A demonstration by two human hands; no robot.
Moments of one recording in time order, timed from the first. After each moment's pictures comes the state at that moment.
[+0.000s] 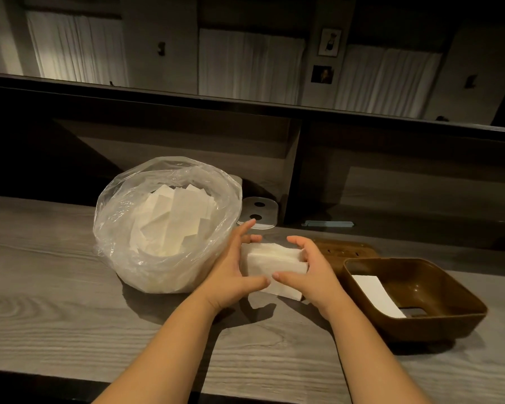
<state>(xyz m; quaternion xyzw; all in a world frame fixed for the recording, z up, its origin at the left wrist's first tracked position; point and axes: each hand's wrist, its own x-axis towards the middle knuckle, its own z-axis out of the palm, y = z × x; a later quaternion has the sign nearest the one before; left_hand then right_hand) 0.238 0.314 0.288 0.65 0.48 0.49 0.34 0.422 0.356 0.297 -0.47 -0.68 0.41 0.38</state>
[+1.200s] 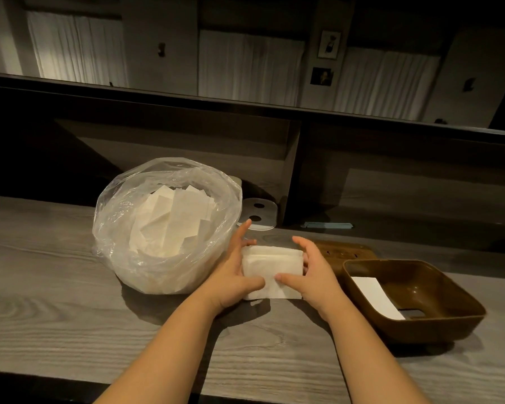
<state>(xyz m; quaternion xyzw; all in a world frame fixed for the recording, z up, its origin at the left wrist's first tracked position) 0.239 0.315 0.288 0.64 0.49 0.46 0.37 0.422 0.356 0.296 -0.46 -0.67 0.43 0.40</state>
